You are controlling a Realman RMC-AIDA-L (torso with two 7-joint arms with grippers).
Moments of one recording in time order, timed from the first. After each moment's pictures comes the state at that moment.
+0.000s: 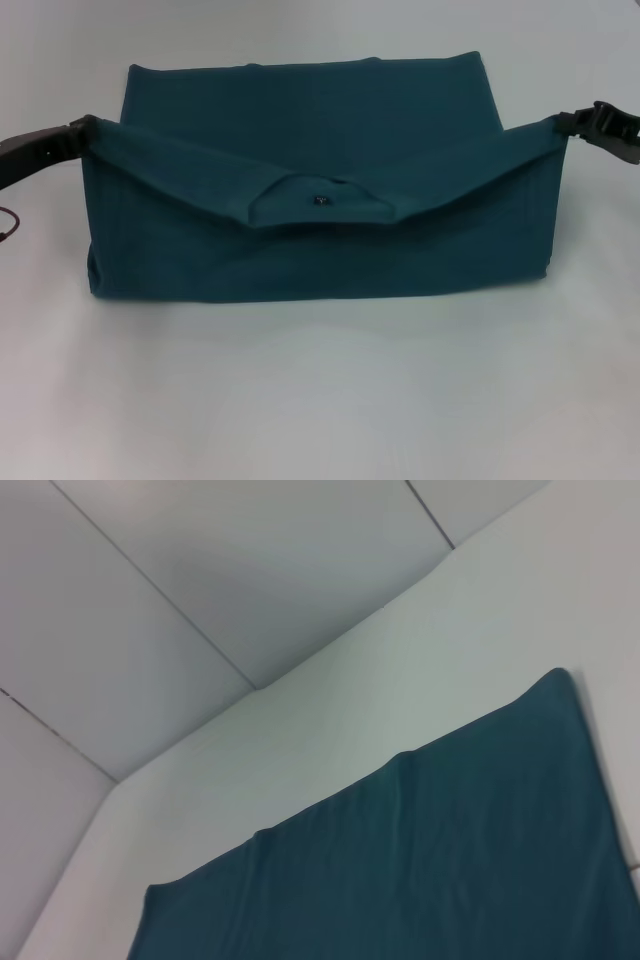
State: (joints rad) left arm -0.75 -2.07 0.33 0.60 2.04 0.97 -1.70; right arm 0.70 1.95 -0.39 -0.57 -2.12 -1.03 2.17
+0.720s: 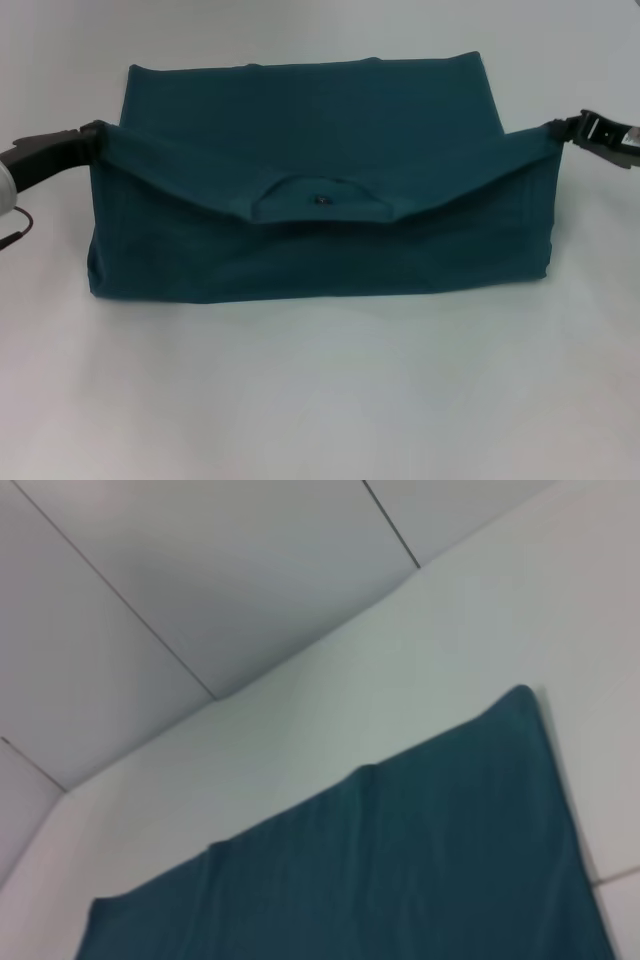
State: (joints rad) left arm -0.81 -2.07 0.33 0.50 2.04 0.82 -1.56; right arm 0.72 1.97 -0.42 -0.52 -2.10 -0.89 2.12
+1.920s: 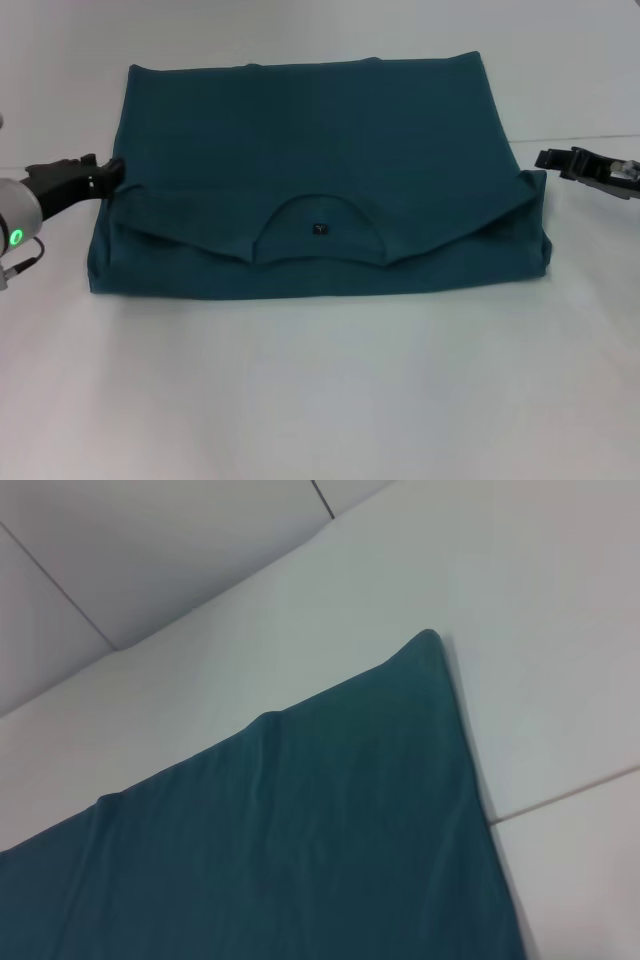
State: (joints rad) left arm -0.82 -2.11 0.33 0.44 2.03 0.63 -1.39; right arm 0.73 1.97 -0.50 -0.42 -2.10 -0.72 2.09
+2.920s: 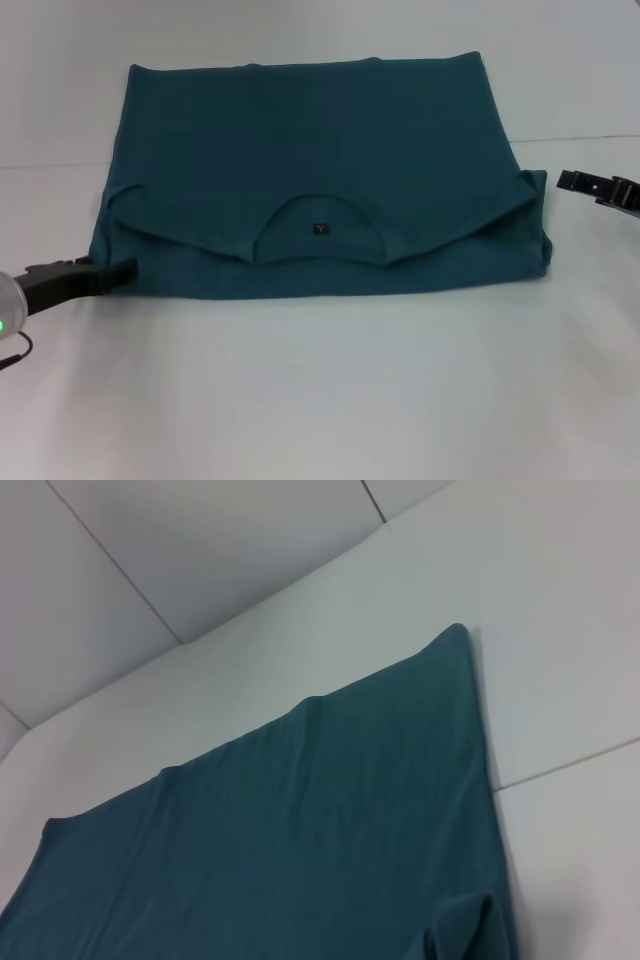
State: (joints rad) left arm -0.60 -2.16 0.63 0.63 2.18 0.77 -1.80; right arm 0.55 2.02 -0.50 -0.65 -2.06 -0.97 2.05
